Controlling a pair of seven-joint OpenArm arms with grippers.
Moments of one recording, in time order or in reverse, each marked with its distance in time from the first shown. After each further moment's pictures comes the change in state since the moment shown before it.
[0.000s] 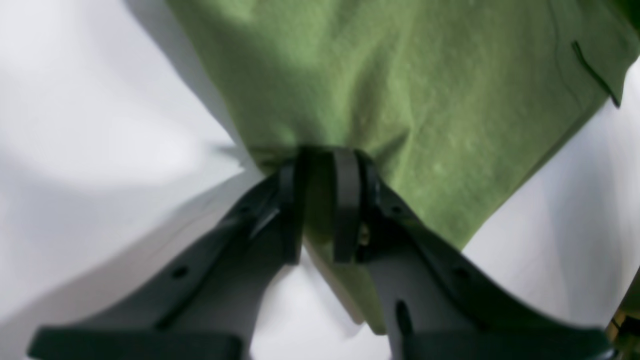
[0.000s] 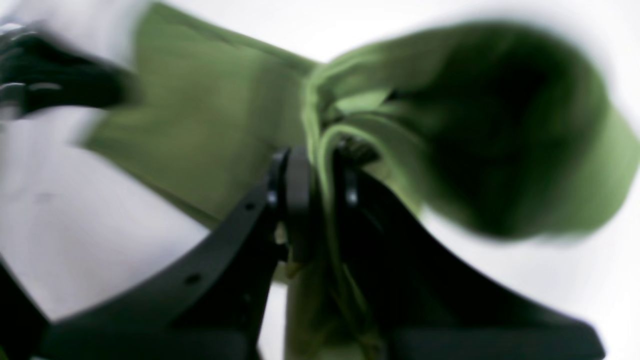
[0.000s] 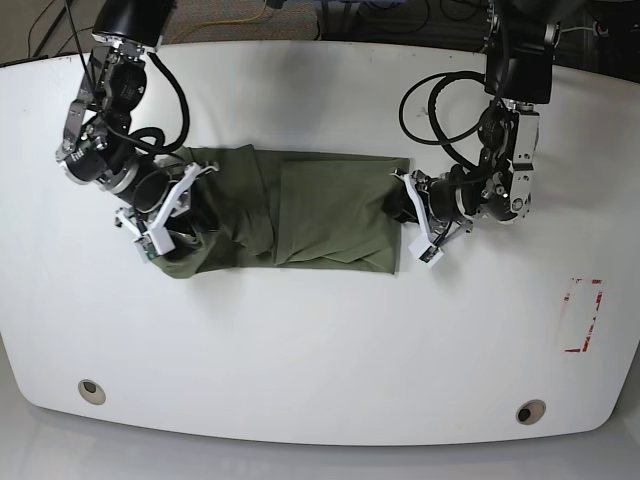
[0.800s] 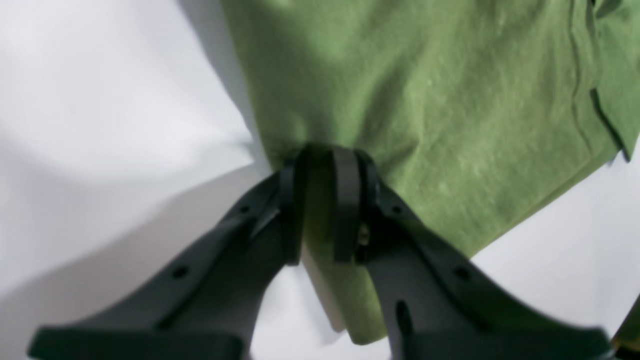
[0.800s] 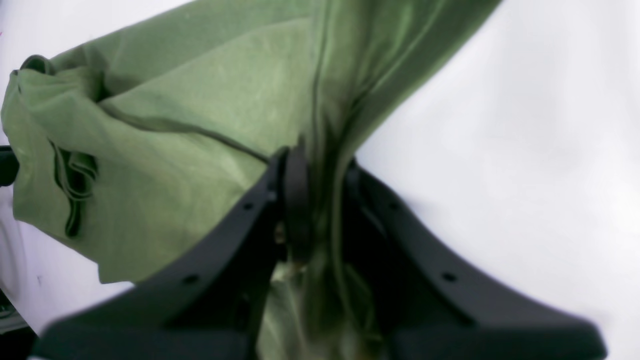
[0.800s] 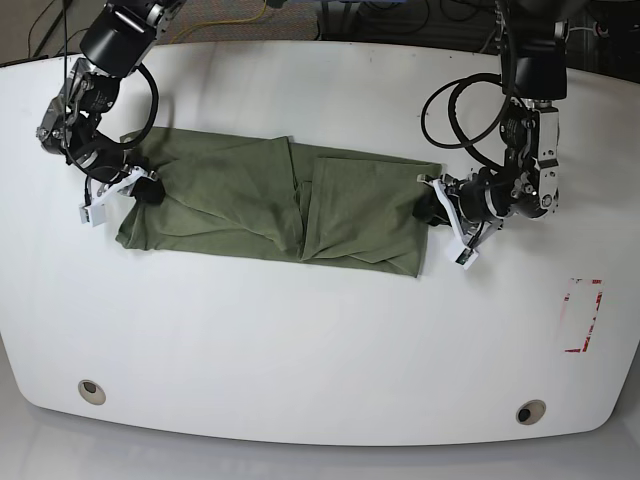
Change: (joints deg) left arm 0.6 -2.4 -5.8 0.1 -0.1 -0.4 1.0; right arm 6.5 2.2 22.4 -37.4 -0.4 4.4 1.9
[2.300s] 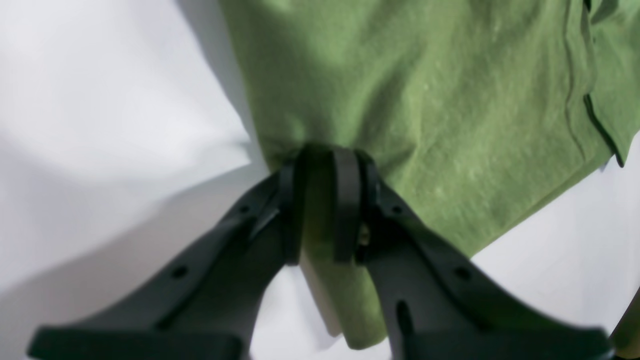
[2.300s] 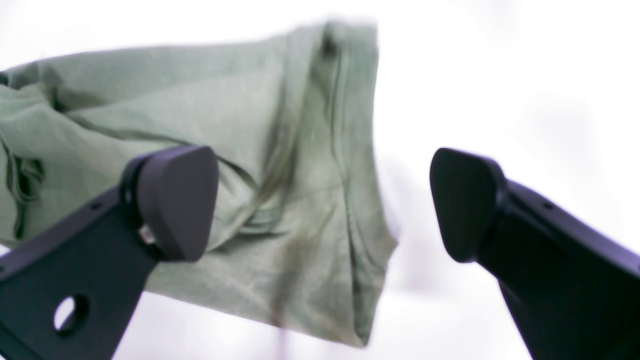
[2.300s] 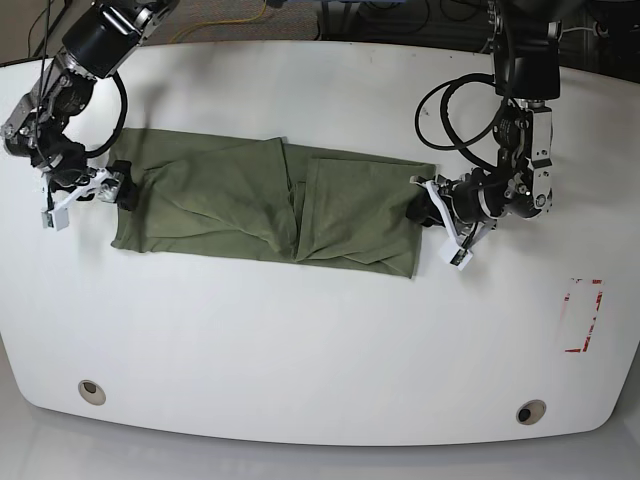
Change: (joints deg) left arm 0.0 2.1 -2.0 -0.2 0.1 0.0 0.0; right arm 0.3 2.2 6.7 8.5 -4.1 0.1 -6.3
